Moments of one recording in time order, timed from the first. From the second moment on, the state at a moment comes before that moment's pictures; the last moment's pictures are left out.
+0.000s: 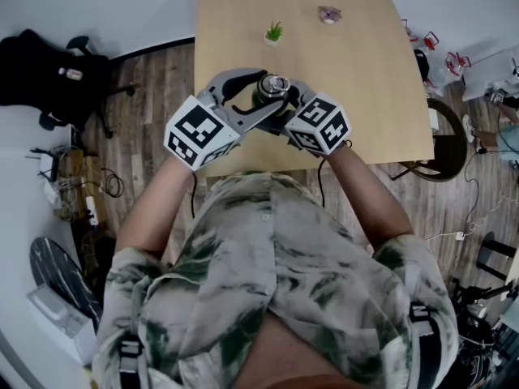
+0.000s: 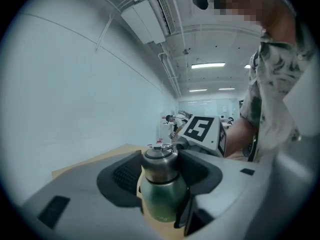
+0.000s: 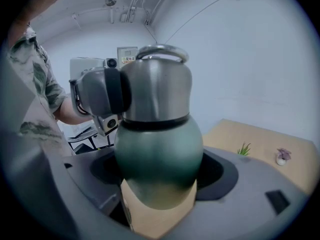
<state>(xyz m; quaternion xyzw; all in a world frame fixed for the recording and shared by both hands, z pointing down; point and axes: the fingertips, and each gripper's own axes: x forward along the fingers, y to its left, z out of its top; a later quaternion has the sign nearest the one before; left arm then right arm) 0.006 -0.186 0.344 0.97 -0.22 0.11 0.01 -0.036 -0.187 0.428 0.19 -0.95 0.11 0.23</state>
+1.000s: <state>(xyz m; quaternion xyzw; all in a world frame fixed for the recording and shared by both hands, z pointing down) 0.009 -0.198 0.345 0.93 -0.34 0.11 0.04 -0.036 -0.195 0.434 0.21 -0.94 0.14 0.22</state>
